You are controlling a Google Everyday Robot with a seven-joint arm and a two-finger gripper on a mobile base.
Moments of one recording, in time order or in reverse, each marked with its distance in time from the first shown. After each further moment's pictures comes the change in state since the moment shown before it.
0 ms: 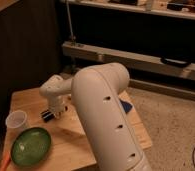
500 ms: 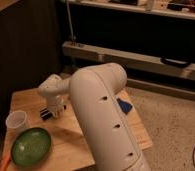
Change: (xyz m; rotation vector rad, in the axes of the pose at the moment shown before) arm 0.000 0.000 -0.002 0.002 -0.001 -0.004
